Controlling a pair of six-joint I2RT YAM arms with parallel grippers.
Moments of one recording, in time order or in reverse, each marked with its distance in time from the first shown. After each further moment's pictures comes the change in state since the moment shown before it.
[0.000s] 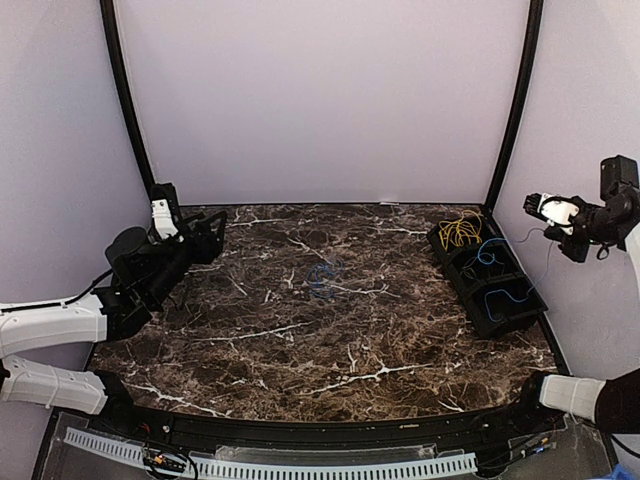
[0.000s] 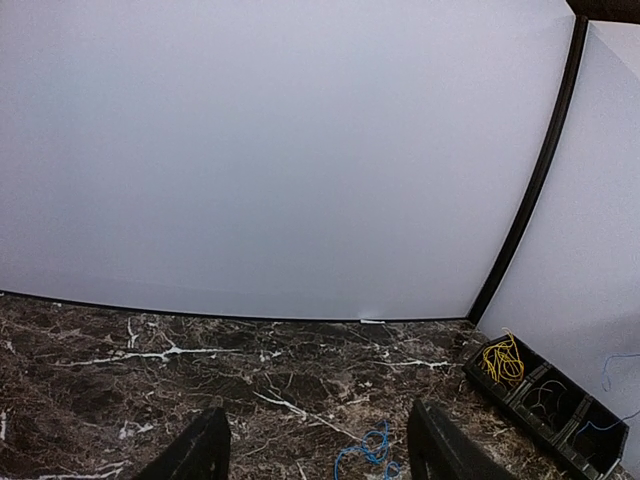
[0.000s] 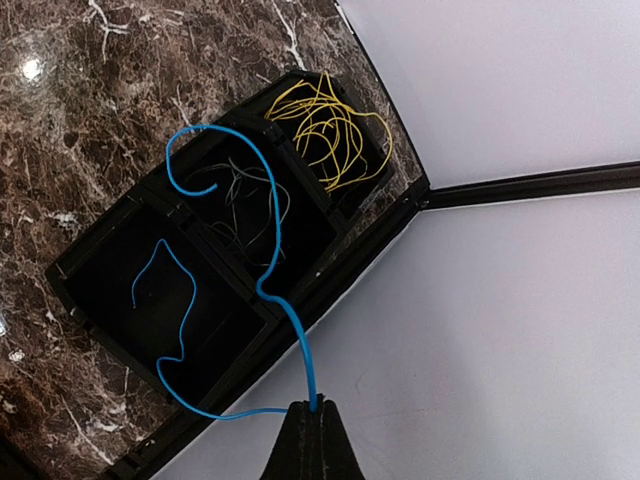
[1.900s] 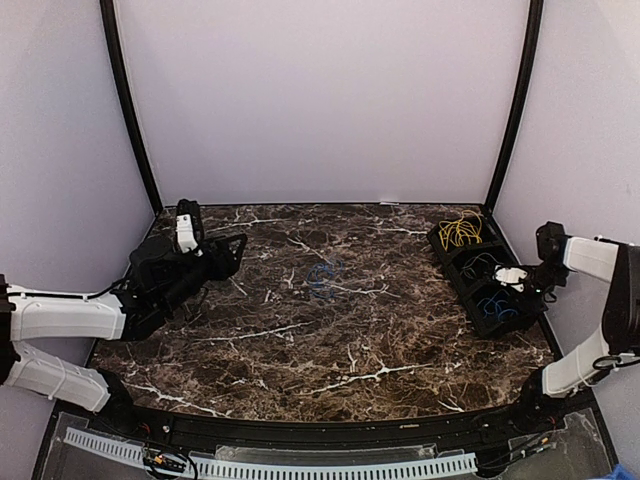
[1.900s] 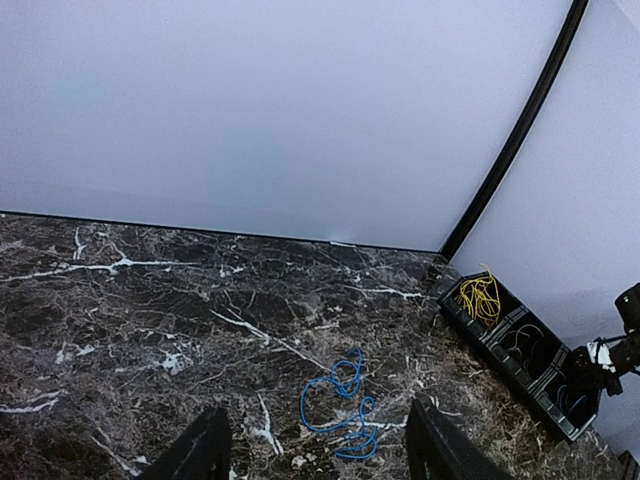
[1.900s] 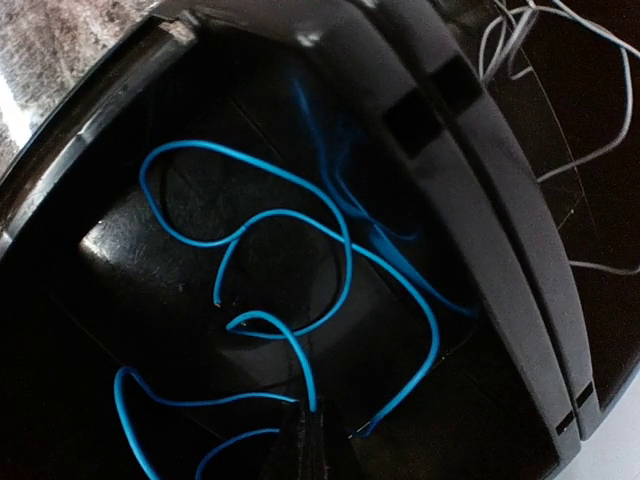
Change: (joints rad) left arm 0.000 0.129 -0.041 0.030 0.116 -0.137; right arm 0.045 0.407 -0.487 0.418 0.146 -0.002
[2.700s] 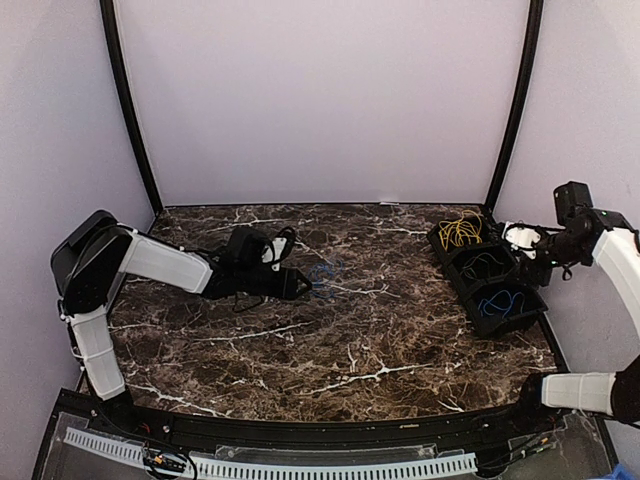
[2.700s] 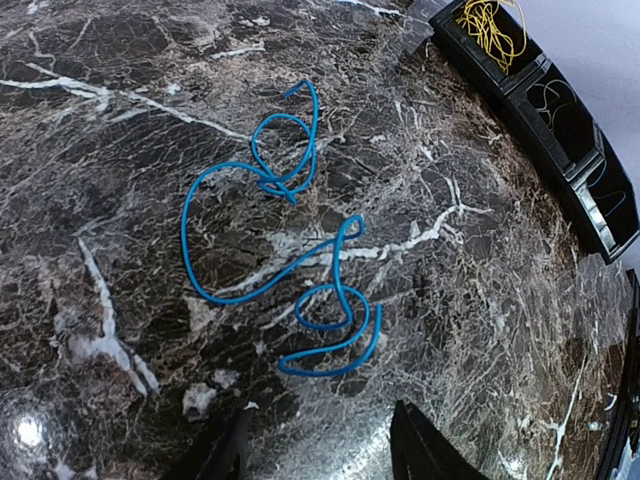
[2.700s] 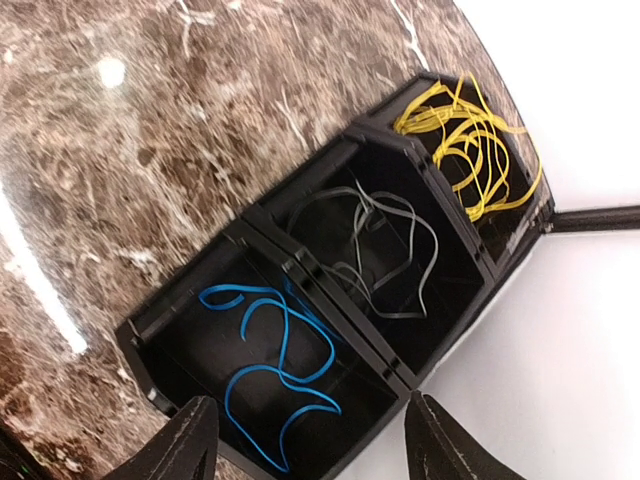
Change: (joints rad) left arm 0.000 0.694 0.512 -0.410 0.449 0.034; right arm 0.126 -0.336 0.224 -0.290 -0.111 0.156
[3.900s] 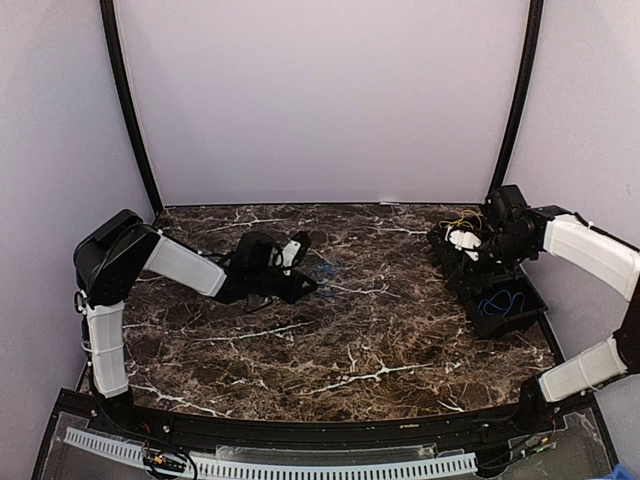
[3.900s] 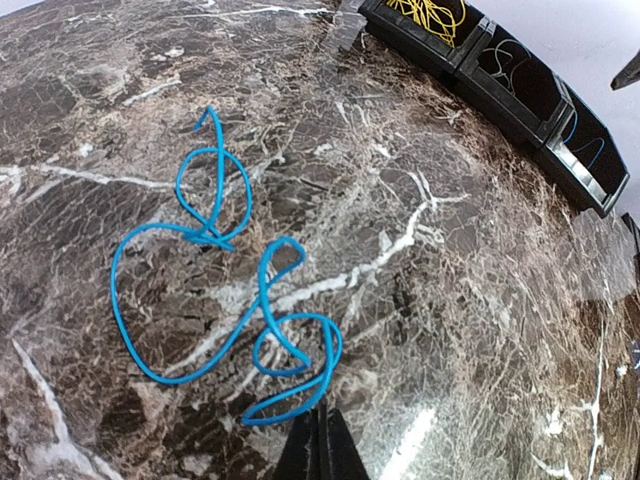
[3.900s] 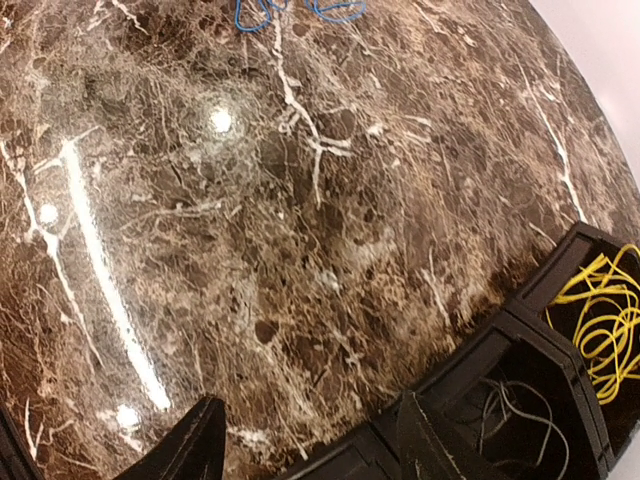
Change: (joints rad) left arm 0.000 0.155 0.063 0.157 0.105 0.187; right arm 0.354 0.246 -0.022 0.200 -0.116 0.294
